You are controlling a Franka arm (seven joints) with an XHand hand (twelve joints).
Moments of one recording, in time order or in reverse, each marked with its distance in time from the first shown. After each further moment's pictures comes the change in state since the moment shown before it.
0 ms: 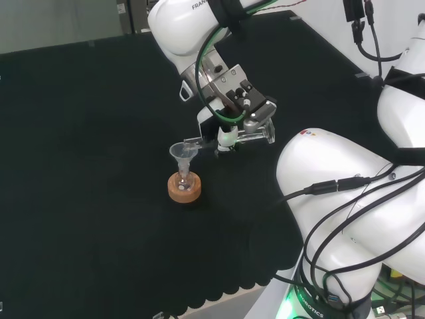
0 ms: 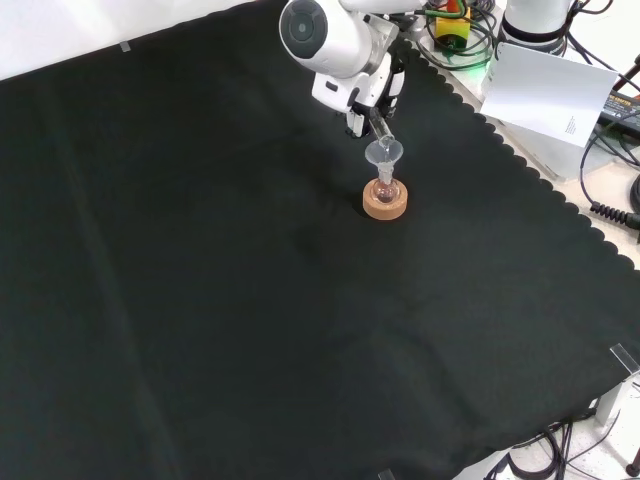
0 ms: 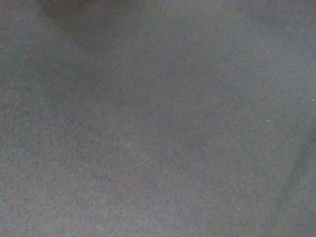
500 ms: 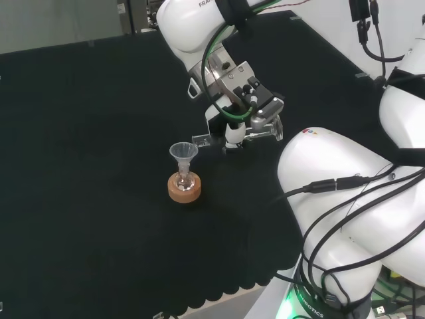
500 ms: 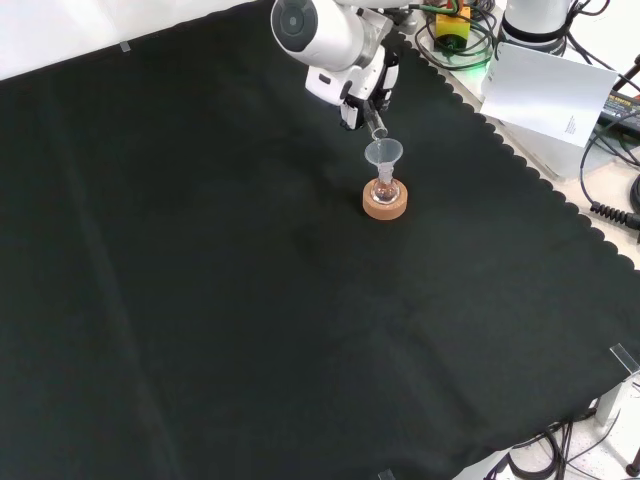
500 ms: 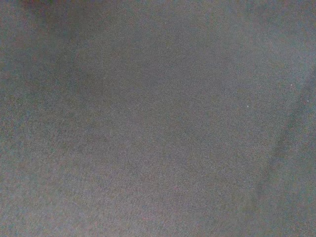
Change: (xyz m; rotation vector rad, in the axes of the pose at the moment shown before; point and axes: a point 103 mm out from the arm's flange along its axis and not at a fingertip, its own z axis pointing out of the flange) arm -0.014 -0.006 0.004 0.018 0.005 0.021
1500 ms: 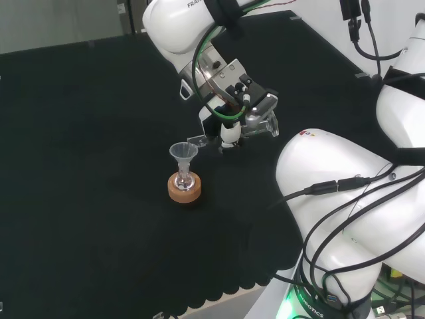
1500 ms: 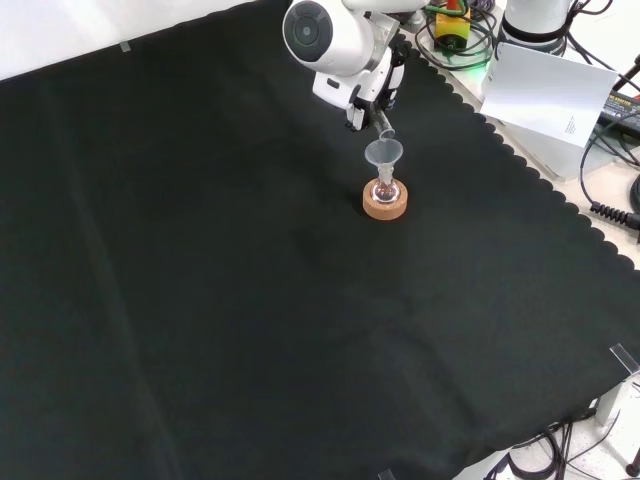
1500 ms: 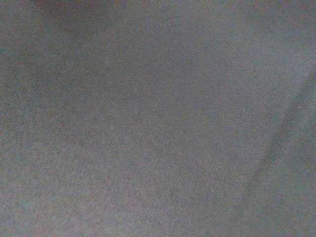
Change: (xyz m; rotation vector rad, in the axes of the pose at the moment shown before) arm 0.009 -0.005 -0.010 0.020 -0.065 -0.008
